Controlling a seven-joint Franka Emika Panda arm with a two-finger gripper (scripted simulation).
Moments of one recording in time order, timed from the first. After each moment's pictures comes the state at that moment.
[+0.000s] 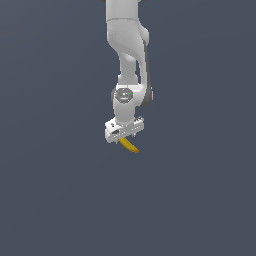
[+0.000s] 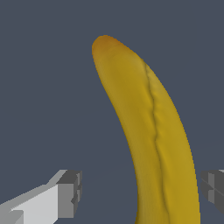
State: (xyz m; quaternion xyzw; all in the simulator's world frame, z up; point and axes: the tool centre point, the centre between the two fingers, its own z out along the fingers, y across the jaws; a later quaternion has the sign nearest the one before) arm -0.088 -0.015 0.027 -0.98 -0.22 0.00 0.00
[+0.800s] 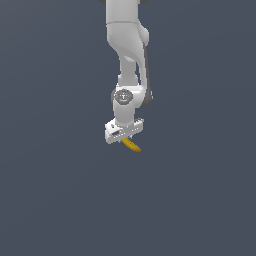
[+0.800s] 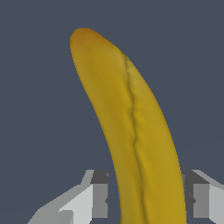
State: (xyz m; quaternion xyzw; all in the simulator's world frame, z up) arm -0.087 -0.016 0.020 -0.98 -0.22 0.00 0.00
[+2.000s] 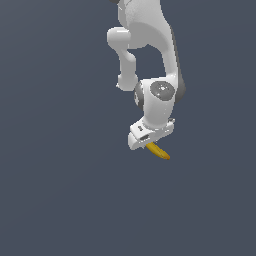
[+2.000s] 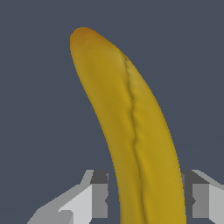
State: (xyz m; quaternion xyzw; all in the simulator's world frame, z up) arm -0.006 0.096 0.106 -0.98 -0.22 0.00 0.00
